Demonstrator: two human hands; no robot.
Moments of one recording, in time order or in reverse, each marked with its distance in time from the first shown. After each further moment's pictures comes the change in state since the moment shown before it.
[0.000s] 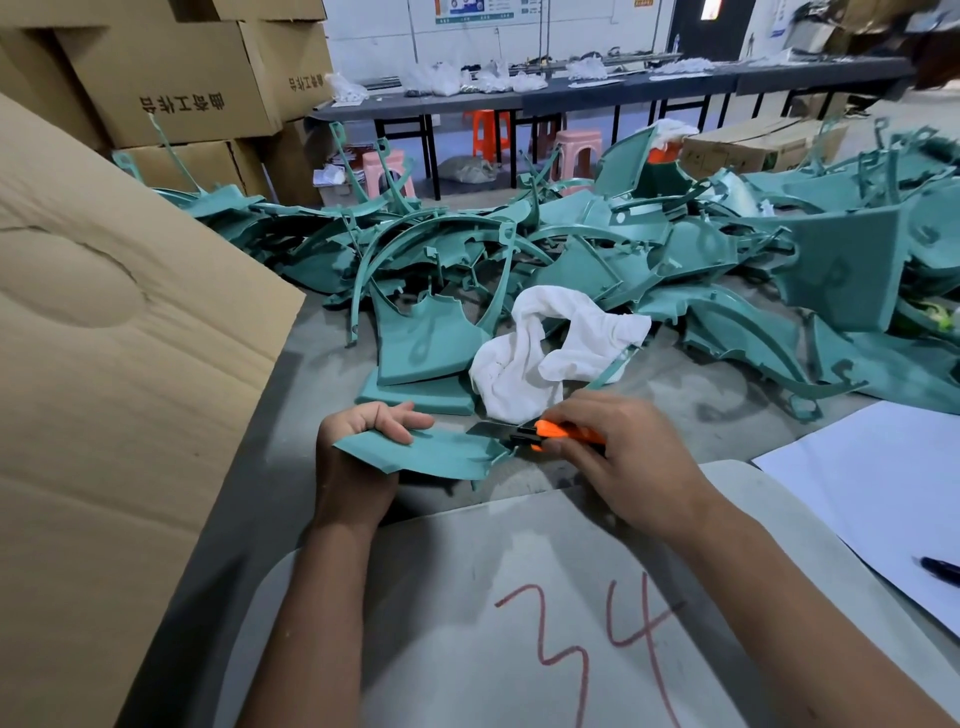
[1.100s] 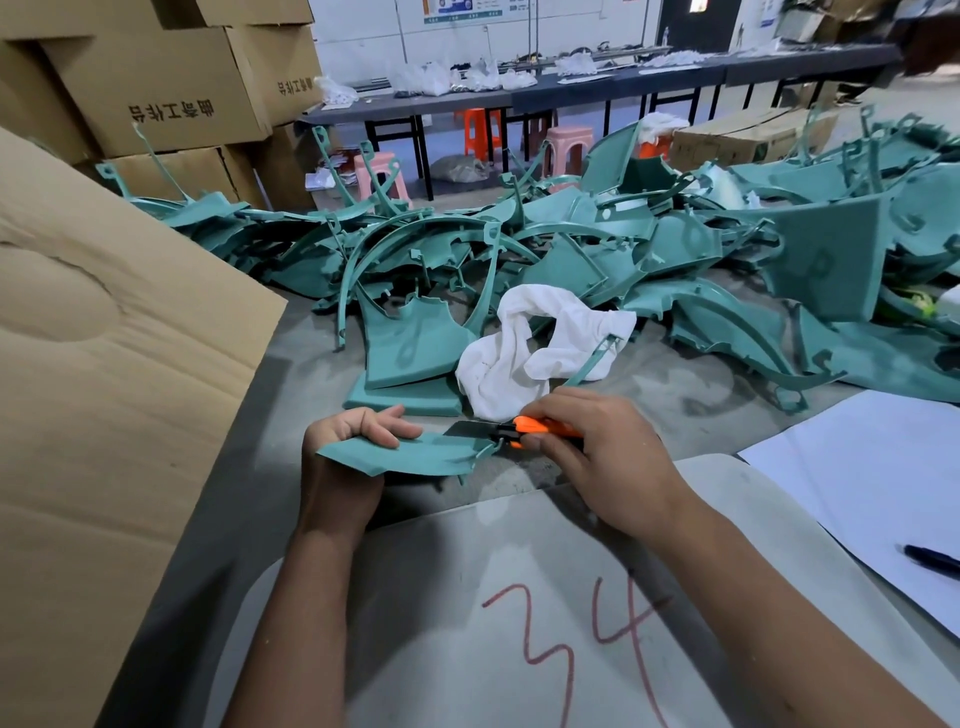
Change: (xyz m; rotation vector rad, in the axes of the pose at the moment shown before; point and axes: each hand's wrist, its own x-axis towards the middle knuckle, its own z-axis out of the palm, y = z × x) left_hand 0.002 -0.005 -0.004 -0.010 -0.042 0.024; right_hand 0.000 -0.005 0.007 0.053 0.068 0.023
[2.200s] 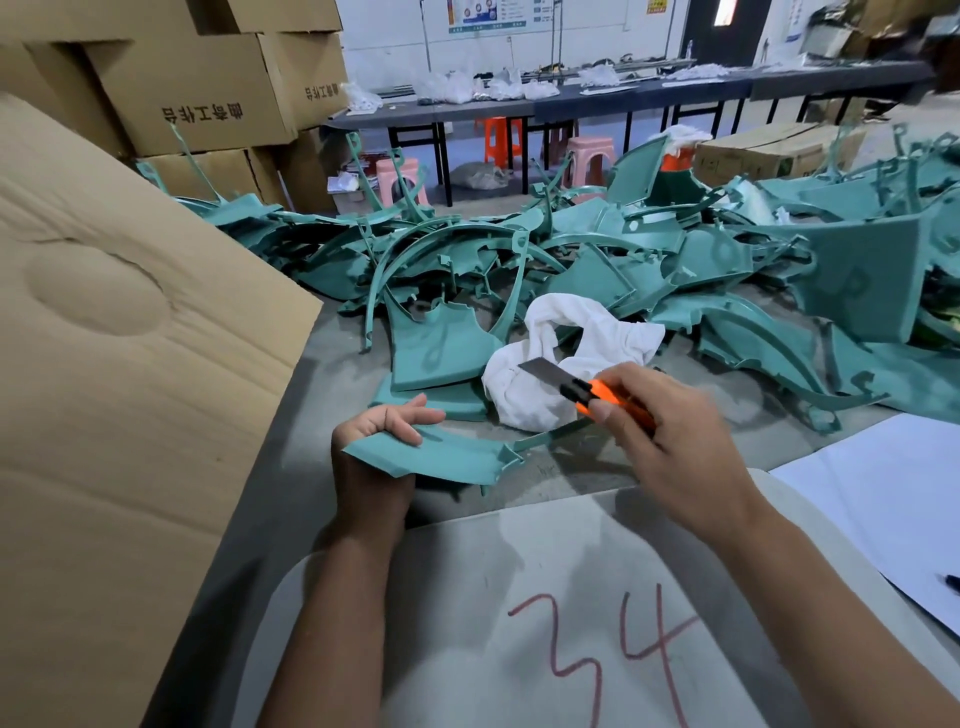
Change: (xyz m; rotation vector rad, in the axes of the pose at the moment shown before) left_hand -0.002 0.005 0.008 -0.006 0.086 0.061; right_hand 0.003 0.004 -0.024 0.023 0.153 -0.007
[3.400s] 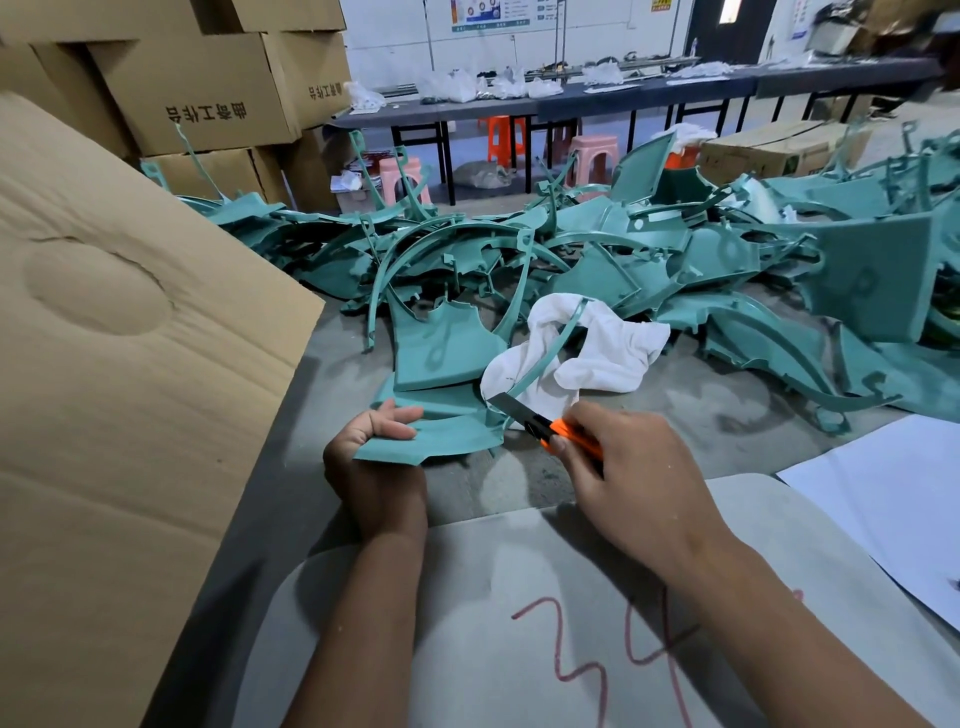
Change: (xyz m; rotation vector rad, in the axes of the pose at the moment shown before) left_hand 0.001 -0.013 0.019 -0.050 0.431 0.054; right_hand -0.007 -0.042 0.023 -0.266 -0.159 0.204
